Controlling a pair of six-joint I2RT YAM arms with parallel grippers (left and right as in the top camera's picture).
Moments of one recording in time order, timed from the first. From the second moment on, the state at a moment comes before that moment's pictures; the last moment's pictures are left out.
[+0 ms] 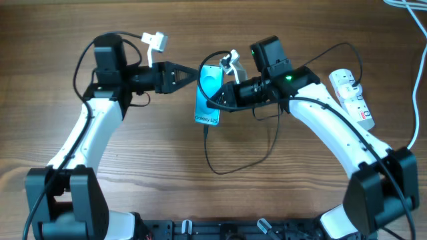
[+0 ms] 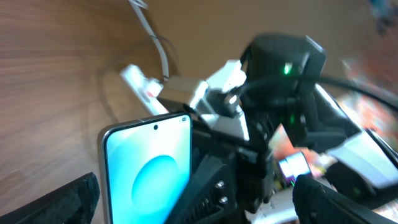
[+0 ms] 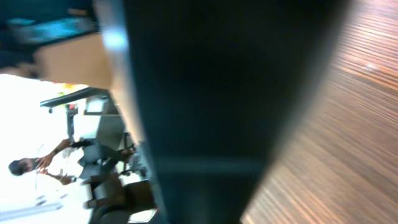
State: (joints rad) left arm -0.01 1.60 1.04 -0.03 1.36 -0.48; right arm 0.45 1.72 1.30 -0.62 -0.85 0.28
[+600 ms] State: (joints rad) left arm 0.11 1.60 1.05 -0.31 0.46 -0.48; right arm 0.46 2.20 1.30 -0.35 -1.01 0.22
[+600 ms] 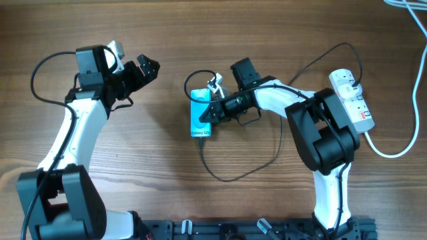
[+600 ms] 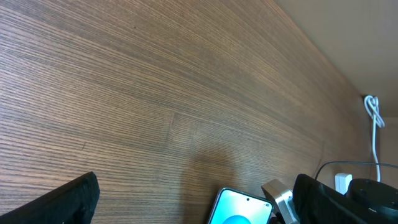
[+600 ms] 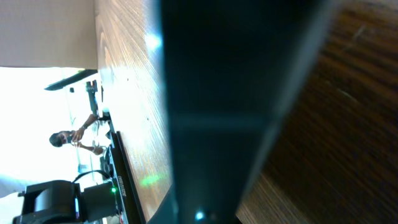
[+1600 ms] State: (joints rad) left arm 0.11 1.60 1.05 -0.31 0.45 -0.48; right arm 0.47 2.20 1.31 -0.34 -0.91 0.27
